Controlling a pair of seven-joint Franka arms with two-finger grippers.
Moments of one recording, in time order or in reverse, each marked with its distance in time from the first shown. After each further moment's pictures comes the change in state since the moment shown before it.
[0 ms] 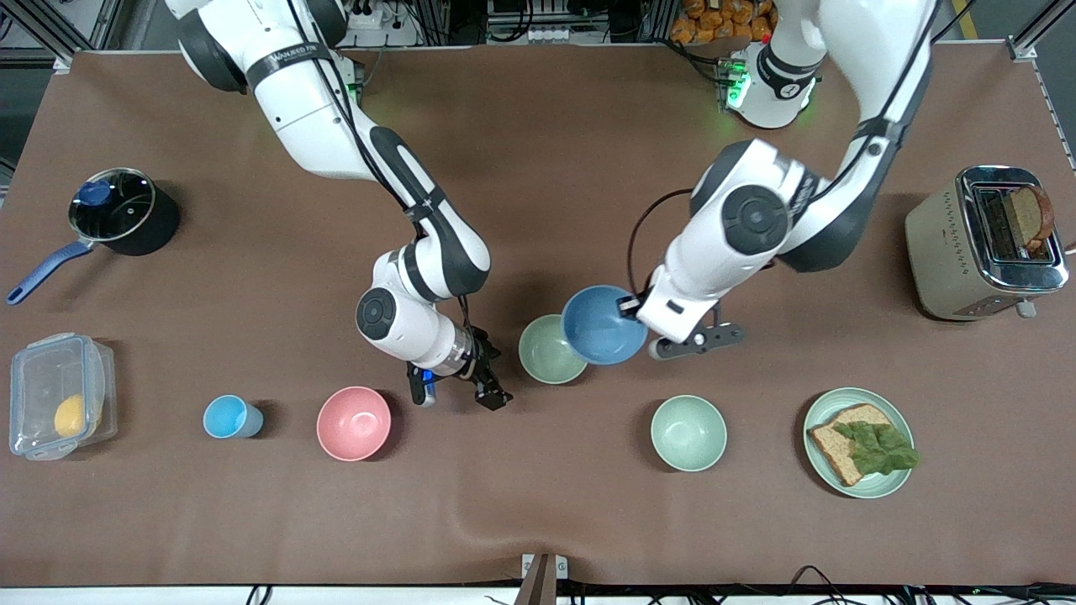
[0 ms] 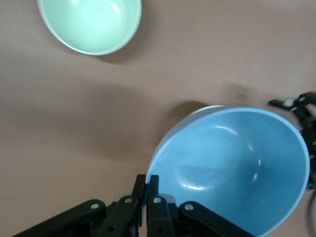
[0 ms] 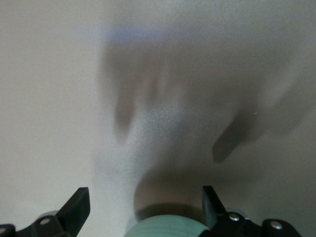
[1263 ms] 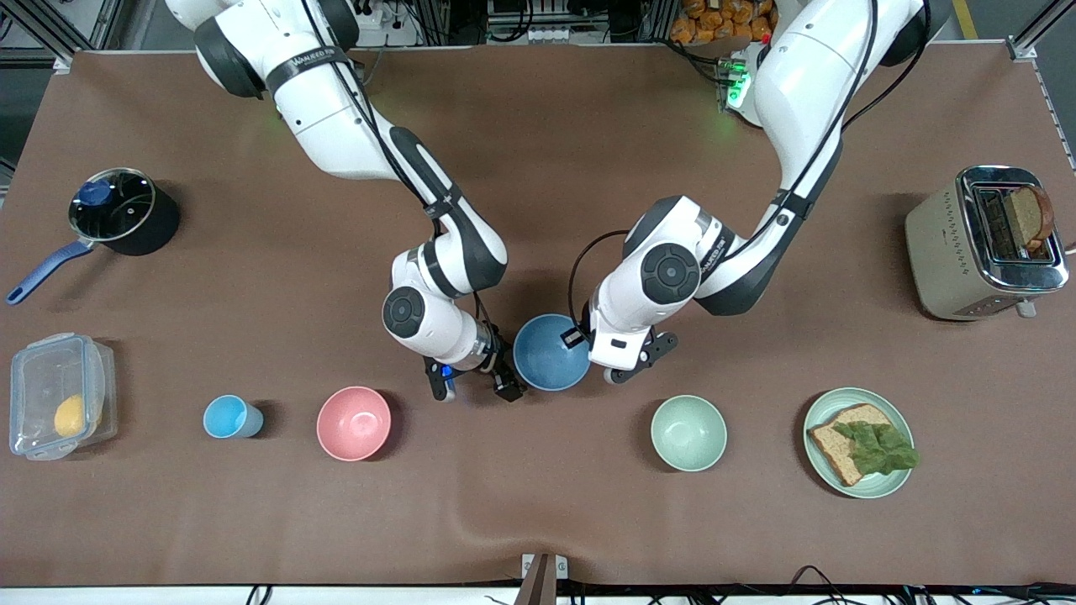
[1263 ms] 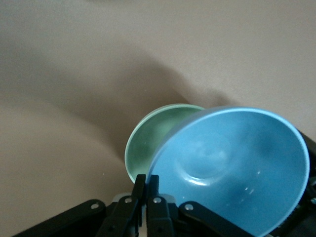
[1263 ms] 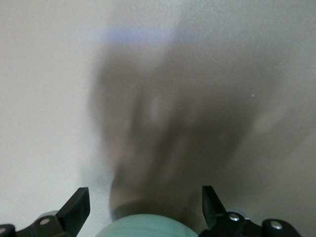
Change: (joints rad) left arm -0.076 0.192 0.002 0.081 0.000 0.091 -0.303; right arm 0.045 0.035 -0.018 0.039 -0.052 -0.044 0.009
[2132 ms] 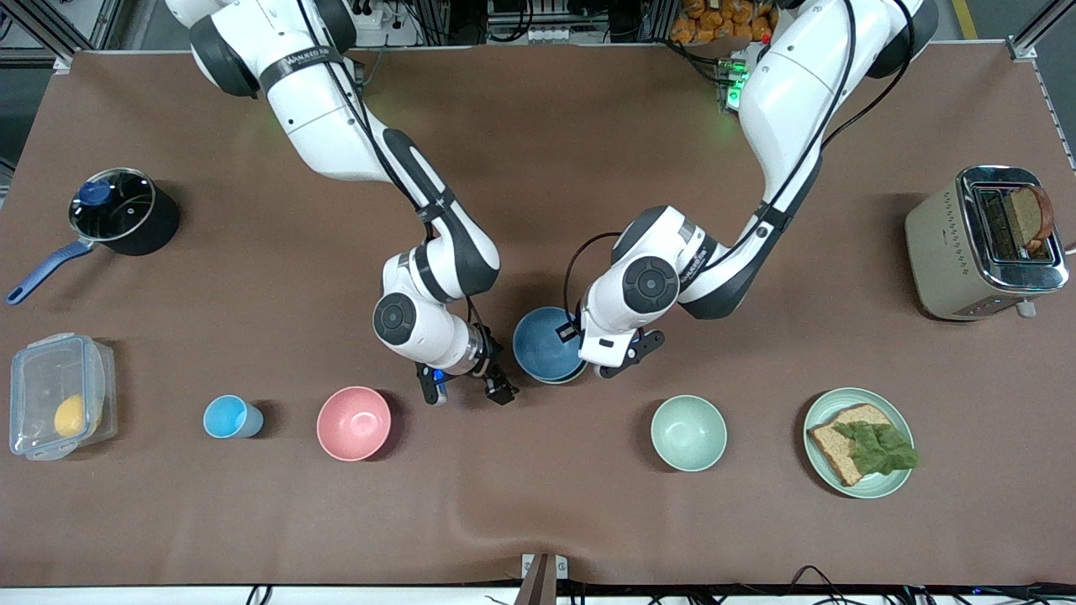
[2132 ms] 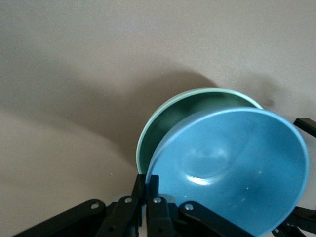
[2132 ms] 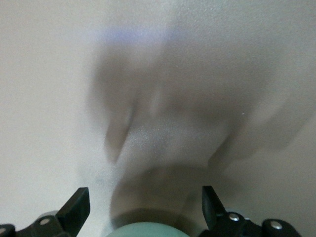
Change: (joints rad) left arm -0.019 0.052 0.004 -0.017 0.001 0.002 0.001; right arm -0.009 -0.005 -0.016 0.008 -0.001 -0.044 0.000
